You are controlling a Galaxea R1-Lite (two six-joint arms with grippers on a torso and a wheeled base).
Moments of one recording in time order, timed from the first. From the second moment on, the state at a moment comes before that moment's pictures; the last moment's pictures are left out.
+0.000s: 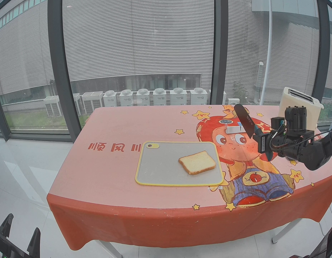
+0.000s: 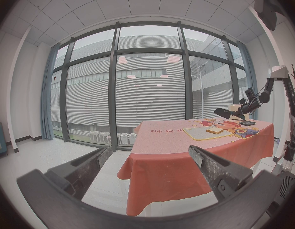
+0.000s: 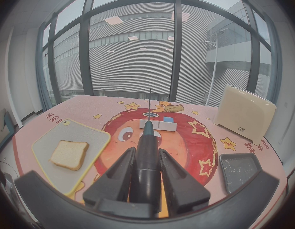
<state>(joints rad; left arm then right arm) 0.01 0.04 -0.02 0.00 -0.02 0.01 0.22 1.87 -0.81 -0.59 -0.05 -0.02</state>
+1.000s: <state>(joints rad) 0.01 0.04 -0.02 0.00 -0.02 0.01 0.51 1.79 -0.71 -0.58 -0.05 -0.01</state>
